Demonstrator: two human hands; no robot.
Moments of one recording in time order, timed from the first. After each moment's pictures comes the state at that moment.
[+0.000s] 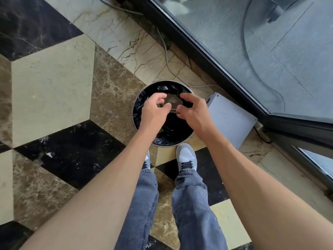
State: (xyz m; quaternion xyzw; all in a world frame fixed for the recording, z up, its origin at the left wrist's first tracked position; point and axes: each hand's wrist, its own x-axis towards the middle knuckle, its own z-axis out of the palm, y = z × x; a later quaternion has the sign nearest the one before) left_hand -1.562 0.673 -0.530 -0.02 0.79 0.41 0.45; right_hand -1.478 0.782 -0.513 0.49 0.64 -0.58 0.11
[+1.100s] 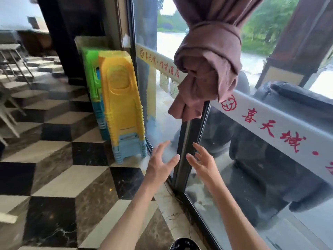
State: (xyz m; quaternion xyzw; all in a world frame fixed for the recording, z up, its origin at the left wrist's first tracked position) left_hand -1.654 0.536 0.162 0.17 0.78 0.60 0.03; right_hand -1.593 0.699 0.184 0.12 0.81 -0.57 -0.11
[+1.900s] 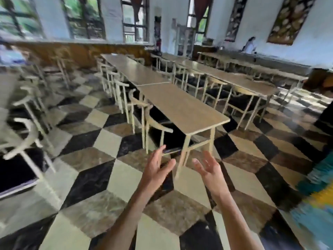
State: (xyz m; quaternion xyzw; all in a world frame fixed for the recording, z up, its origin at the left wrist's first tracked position) left_hand -1.145 0.197 0.186 -0.40 0.65 0.50 -0.40; right_hand -1.320 0.288 0.222 -0.45 0.65 -0.53 0.30
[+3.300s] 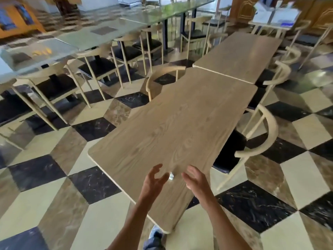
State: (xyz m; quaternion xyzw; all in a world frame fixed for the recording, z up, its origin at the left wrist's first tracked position) left_hand -0.364 0.025 0.047 -0.79 0.11 0.31 -0.52; right_hand -0.479 -0.109 0.053 -0.67 0.38 -0.07 0.64
